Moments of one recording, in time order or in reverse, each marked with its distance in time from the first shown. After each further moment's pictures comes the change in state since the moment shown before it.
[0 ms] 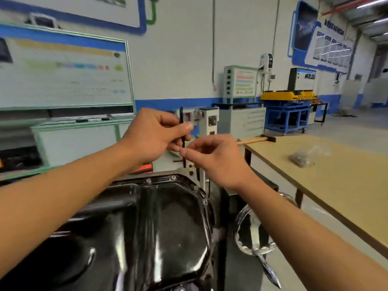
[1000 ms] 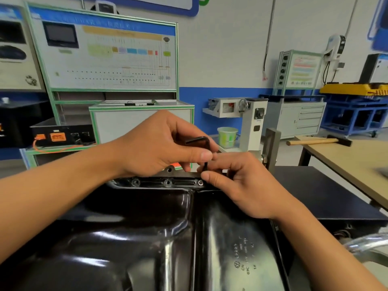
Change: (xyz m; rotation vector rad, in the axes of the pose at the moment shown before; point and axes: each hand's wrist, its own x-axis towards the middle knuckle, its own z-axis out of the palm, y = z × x) left_hand -0.025 -0.046 -0.082 0.153 -0.266 -0.049; right_hand 0.037 0.062 0.075 -0.099 -0.404 -0.222
